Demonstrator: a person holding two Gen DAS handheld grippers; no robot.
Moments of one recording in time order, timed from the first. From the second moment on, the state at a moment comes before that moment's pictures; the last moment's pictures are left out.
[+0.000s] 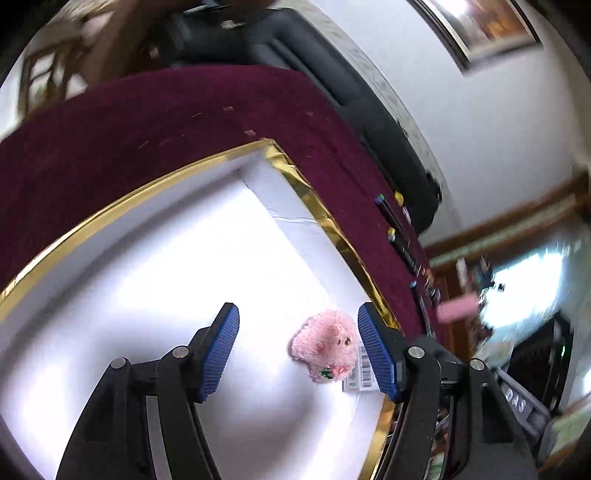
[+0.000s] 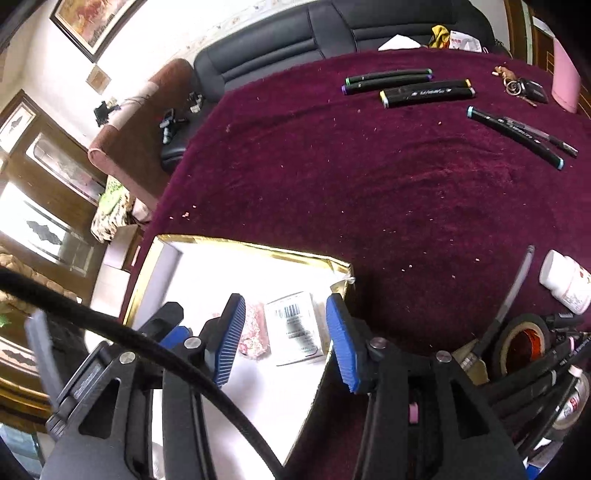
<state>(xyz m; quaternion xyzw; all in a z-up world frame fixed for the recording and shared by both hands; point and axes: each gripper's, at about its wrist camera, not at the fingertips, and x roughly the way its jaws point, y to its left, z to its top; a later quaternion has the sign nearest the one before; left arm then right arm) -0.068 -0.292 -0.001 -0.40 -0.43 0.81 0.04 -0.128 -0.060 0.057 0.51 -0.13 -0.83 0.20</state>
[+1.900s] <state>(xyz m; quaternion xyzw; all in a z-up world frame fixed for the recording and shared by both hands) -0.015 0.010 0.025 -0.48 0.13 0.82 0.28 0.052 0.200 0.044 0.40 -0.28 -0.87 0.12</state>
